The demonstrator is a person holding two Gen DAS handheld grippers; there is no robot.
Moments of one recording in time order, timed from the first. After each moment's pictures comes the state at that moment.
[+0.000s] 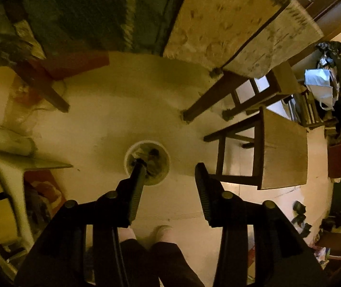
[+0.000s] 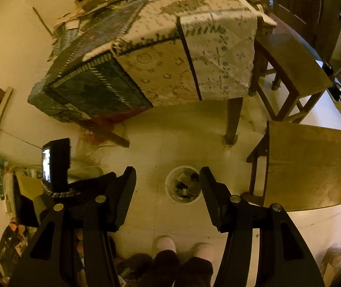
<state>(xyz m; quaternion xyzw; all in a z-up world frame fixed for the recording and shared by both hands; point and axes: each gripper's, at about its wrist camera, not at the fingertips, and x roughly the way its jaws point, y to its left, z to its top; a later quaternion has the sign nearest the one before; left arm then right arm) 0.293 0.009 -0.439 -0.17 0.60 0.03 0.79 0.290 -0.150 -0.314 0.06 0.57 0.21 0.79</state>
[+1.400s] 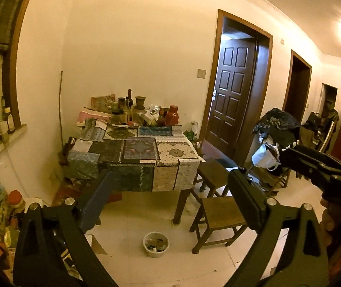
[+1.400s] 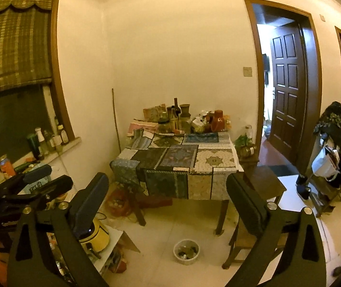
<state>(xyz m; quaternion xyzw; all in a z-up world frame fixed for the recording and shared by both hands) -0.125 -0.027 -0.002 -0.06 0.19 0.00 0.98 -0.032 -0.158 -0.007 0.02 0.22 0.23 0.95</state>
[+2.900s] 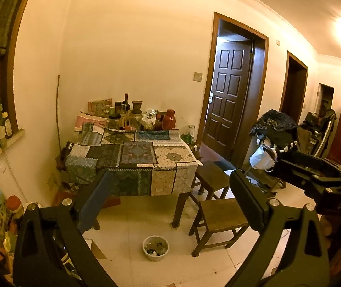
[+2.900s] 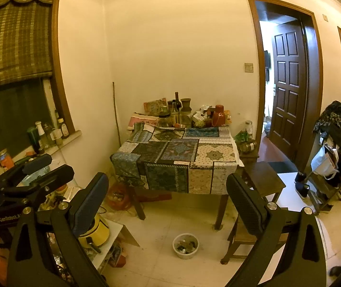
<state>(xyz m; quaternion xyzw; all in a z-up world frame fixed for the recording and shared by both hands) -0.129 -0.040 0.001 -0.05 0.18 -0.01 0.98 -0.059 -0.163 0.001 0.00 0.23 0.23 0.95</state>
